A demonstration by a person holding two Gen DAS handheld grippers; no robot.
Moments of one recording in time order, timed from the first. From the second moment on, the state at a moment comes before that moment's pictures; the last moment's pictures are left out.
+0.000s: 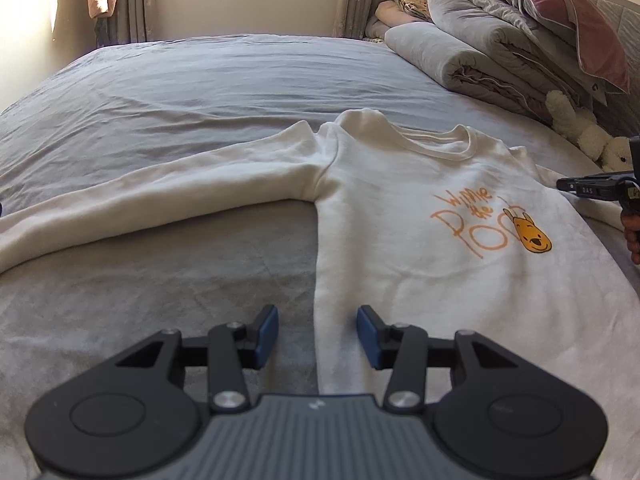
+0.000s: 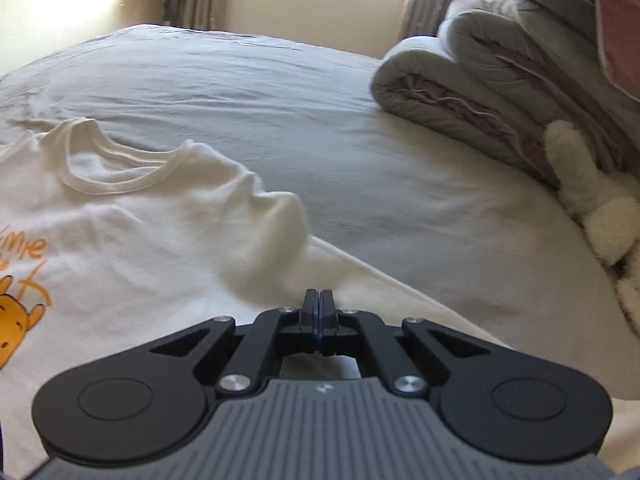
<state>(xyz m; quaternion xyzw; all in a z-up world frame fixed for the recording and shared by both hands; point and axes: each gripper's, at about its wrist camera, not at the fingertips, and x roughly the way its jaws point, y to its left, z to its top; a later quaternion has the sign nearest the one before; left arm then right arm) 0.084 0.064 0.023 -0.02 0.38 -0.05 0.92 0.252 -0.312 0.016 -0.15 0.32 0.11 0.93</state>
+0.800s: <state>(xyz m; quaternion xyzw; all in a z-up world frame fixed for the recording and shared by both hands) 0.083 0.062 0.022 -0.01 0.38 -0.05 0.92 0.207 -0.426 0.020 -0.07 0.36 0.03 0.93</state>
